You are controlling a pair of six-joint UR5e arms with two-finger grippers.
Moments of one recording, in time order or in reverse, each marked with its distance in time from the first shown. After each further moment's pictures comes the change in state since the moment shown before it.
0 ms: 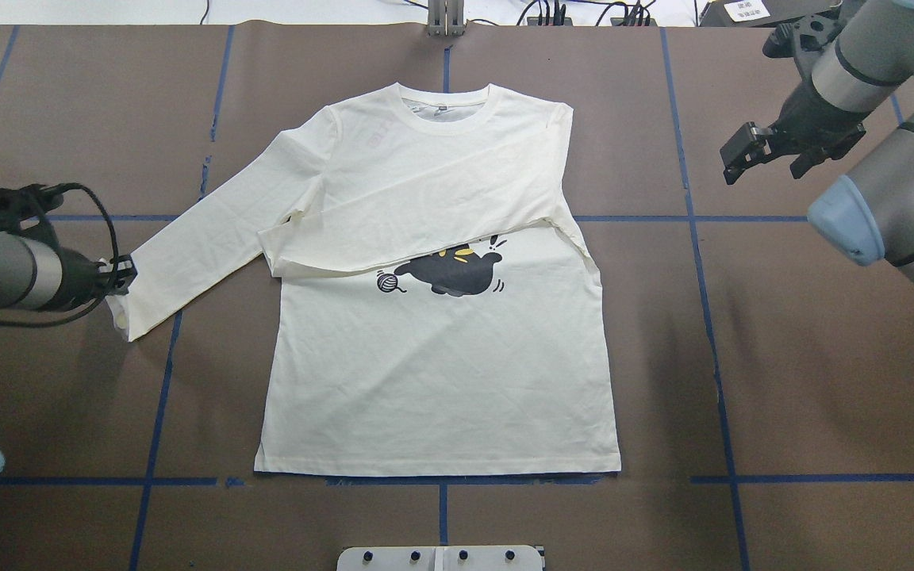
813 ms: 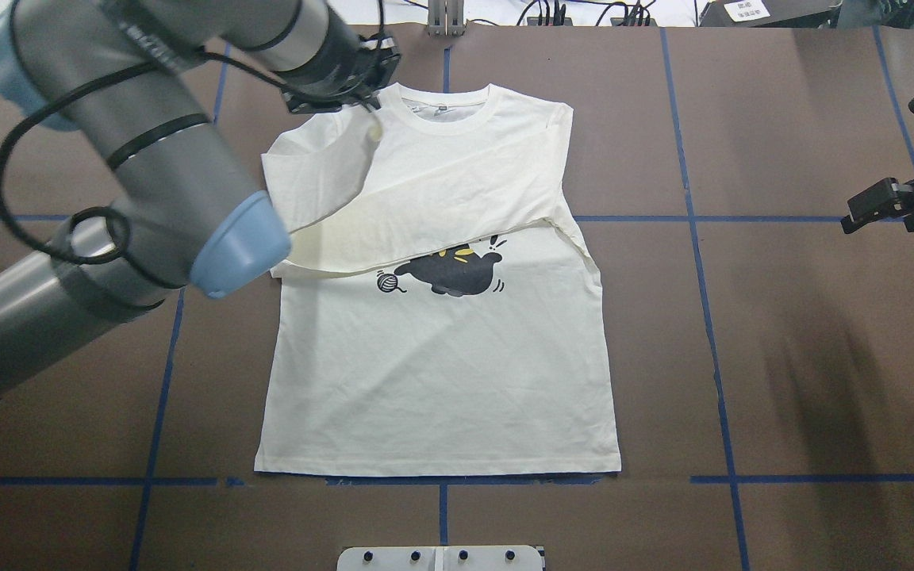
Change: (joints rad) left arm -0.071 -0.842 0.318 0.226 -0.143 -0.052; right arm 0.110 -0.288 0.039 0.228 0.091 -0.047
